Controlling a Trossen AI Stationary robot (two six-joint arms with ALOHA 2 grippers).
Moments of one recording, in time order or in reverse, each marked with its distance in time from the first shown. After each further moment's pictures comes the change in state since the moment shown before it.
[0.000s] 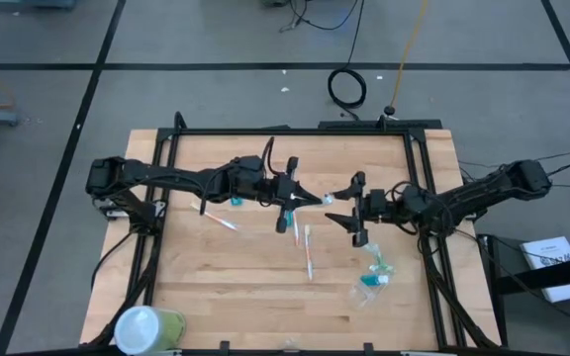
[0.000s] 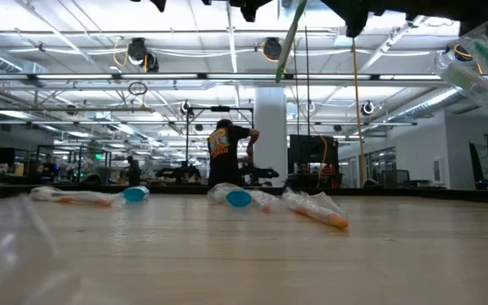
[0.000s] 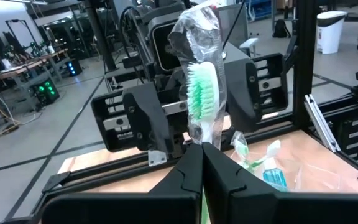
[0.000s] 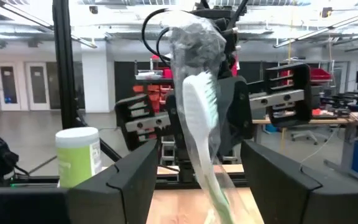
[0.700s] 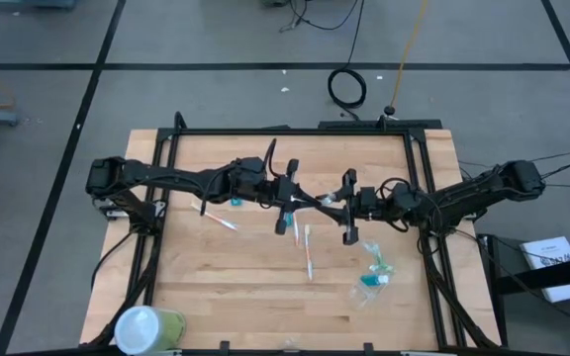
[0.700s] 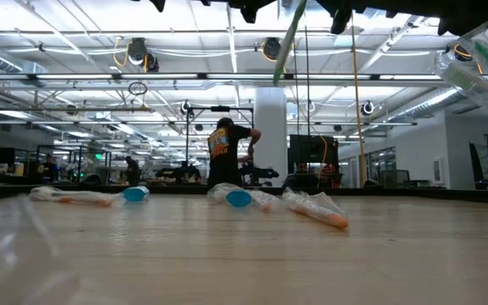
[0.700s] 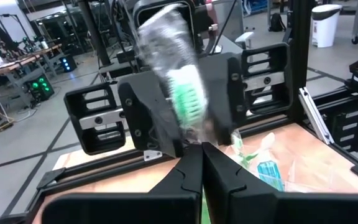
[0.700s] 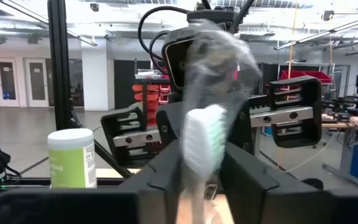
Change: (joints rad) left arm -0.001 0.000 0.000 -0.025 0.004 0.009; right arm -0.030 0.087 0.075 0.009 -0.036 -0.021
